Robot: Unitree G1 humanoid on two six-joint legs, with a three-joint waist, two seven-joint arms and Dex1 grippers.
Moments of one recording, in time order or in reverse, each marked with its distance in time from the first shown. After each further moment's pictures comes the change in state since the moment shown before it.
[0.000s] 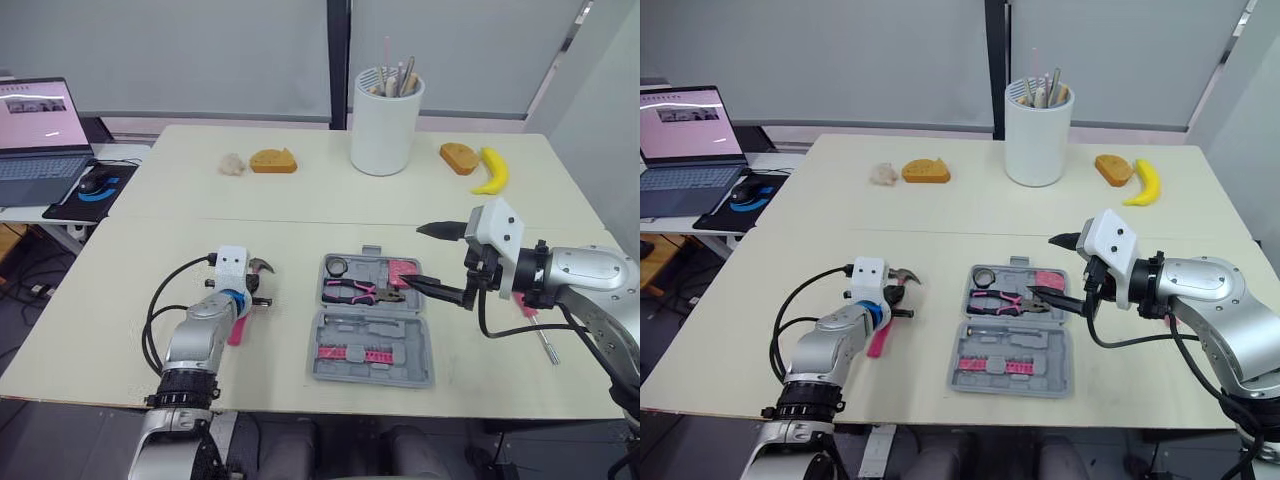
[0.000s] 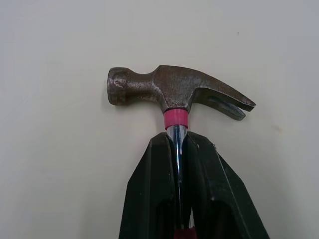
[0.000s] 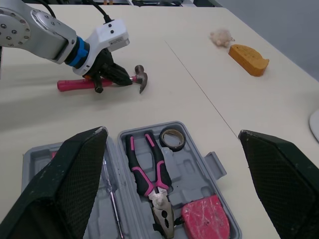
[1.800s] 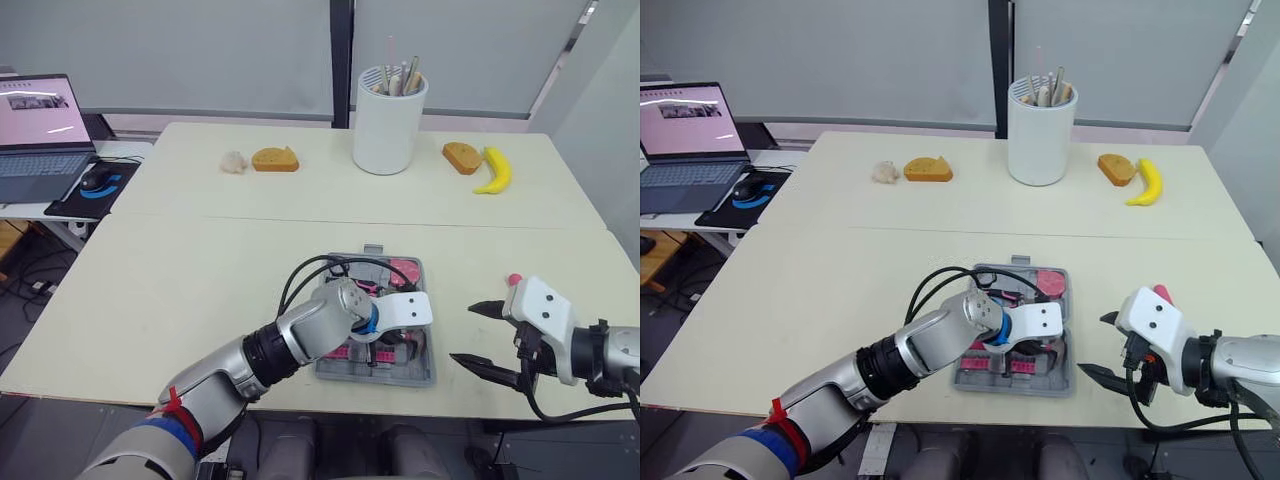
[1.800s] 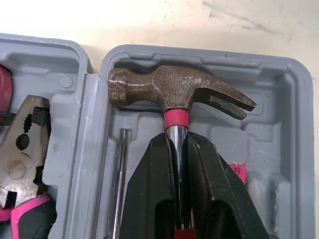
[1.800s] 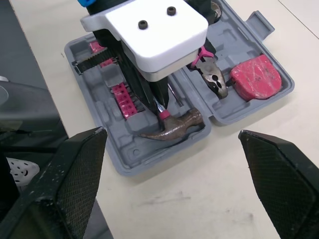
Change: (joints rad) left arm -0.438 -0.088 -0.952 -0.207 0.143 0.286 -0.630; right arm 0.540 -0.195 -0.324 -0.310 0.123 0.230 -0.029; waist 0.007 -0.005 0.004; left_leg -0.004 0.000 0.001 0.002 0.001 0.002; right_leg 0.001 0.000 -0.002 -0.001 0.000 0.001
